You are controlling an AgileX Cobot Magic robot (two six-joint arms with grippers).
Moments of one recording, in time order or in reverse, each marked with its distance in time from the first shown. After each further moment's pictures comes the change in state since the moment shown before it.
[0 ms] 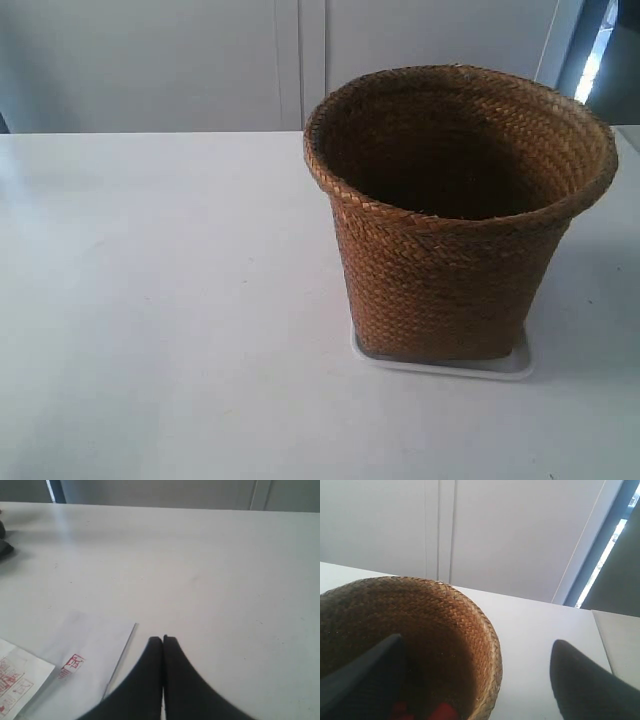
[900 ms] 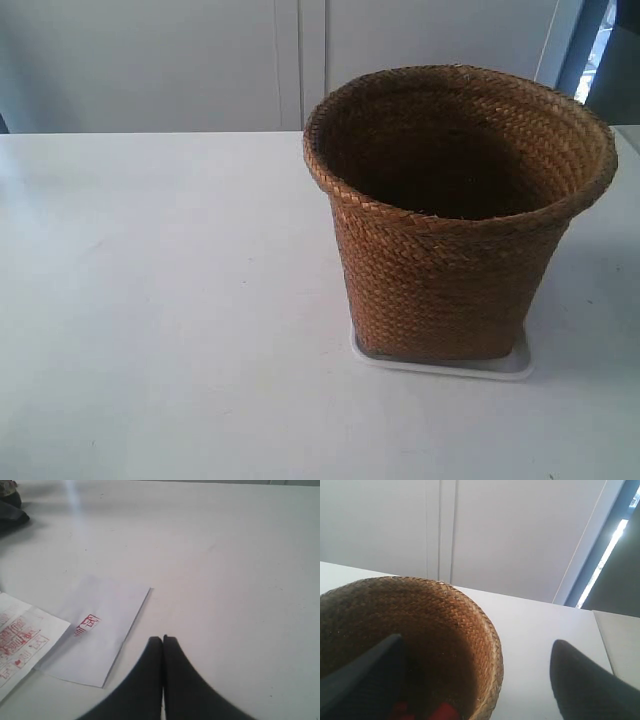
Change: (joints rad) left arm 0.017 -0.239 0.119 0.008 0.148 0.008; right arm 0.000 0.000 0.000 0.000 0.000 0.000
